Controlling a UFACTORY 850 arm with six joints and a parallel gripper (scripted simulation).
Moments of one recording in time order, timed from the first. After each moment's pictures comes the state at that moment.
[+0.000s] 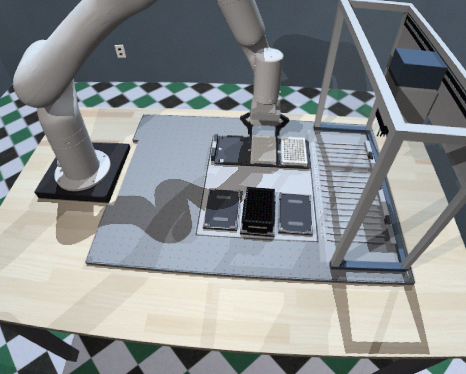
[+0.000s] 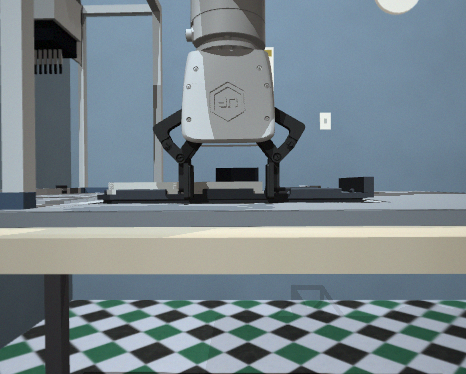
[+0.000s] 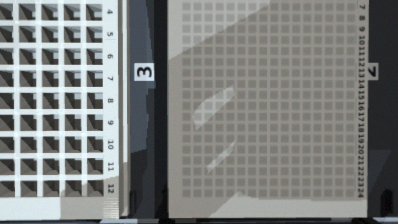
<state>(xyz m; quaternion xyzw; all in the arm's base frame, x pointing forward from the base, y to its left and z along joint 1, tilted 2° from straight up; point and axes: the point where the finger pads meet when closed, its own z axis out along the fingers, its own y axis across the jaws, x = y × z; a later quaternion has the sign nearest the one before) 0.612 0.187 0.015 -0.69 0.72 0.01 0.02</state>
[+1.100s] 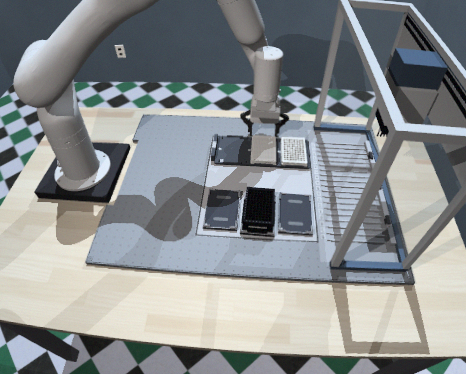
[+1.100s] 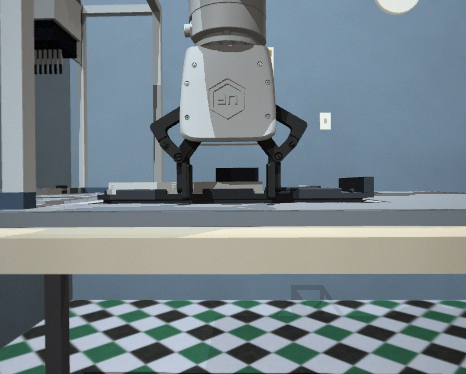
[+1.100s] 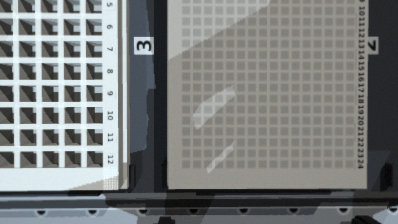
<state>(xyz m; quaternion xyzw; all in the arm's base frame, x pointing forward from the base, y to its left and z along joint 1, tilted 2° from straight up) 0.612 0.199 0.015 -0.69 0.72 0.01 0.02</state>
